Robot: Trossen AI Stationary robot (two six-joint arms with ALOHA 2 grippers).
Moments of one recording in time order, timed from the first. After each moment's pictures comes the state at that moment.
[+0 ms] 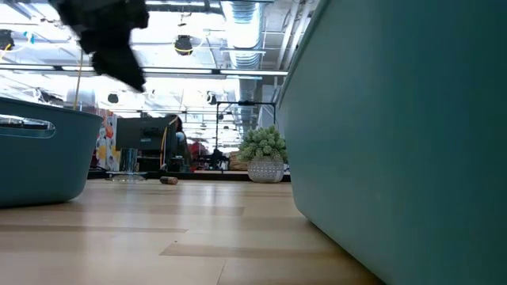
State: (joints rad) left arm -0.17 0.97 0.79 -0.64 -0.41 -0.52; right arm -0.01 1.00 0.48 0.26 0.39 -0.21
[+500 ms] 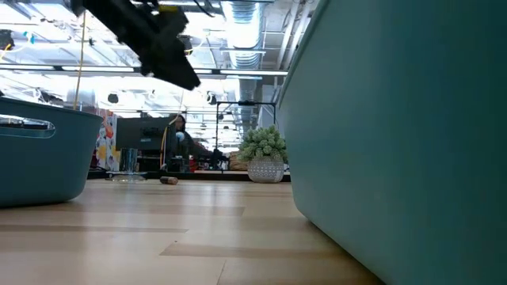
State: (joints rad) left arm 0.10 1.12 0.79 -0.24 -0.46 -0.17; right arm 0.39 0.94 0.69 -0.71 0.36 0.50
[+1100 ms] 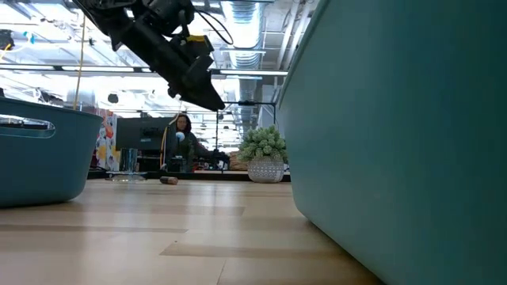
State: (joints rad) left arm 0.27 1.32 0.79 0.02 -0.30 -0.01; right arm 0.96 1.22 0.69 -0.85 0.10 1.61
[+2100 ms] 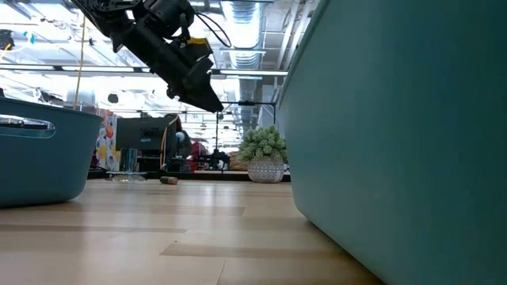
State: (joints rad) left arm 0.29 1.32 0.79 0.02 -0.30 -0.01; right arm 1.22 1.43 0.72 -0.71 0.10 1.97
